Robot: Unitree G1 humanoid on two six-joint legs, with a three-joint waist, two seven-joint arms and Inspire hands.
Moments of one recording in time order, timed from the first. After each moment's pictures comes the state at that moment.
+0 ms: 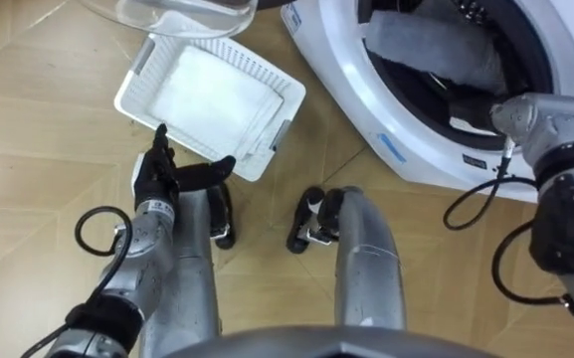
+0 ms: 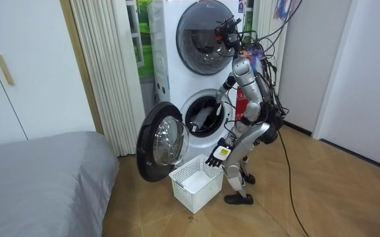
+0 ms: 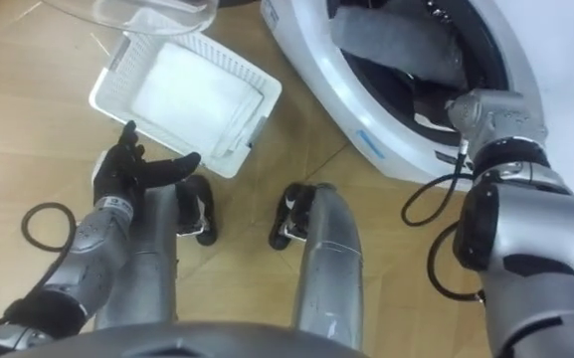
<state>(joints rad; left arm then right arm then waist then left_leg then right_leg) -0.01 0.22 -0.25 0.60 -0.51 -0.12 0.22 -0.70 -0.41 -0.30 1.21 1.64 0.14 -0.49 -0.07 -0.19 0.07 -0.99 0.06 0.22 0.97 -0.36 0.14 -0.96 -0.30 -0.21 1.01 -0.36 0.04</state>
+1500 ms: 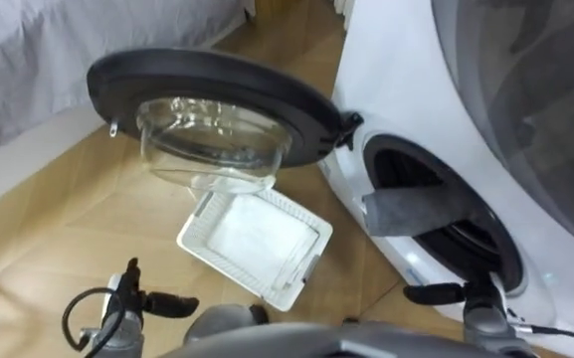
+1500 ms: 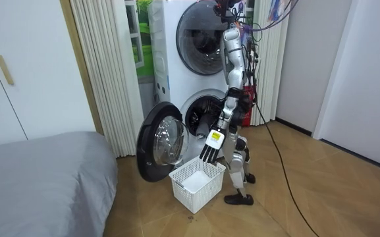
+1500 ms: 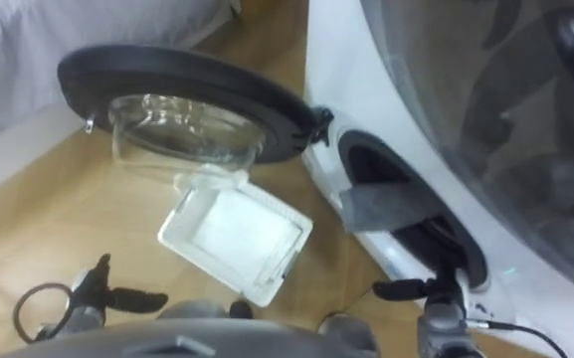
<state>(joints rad) 0.11 0.22 -0.11 1.12 0.03 -0.15 0.18 0.03 -0.26 0.14 1.25 0.15 -0.15 -0.21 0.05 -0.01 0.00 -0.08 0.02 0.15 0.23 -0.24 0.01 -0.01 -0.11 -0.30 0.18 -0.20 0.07</state>
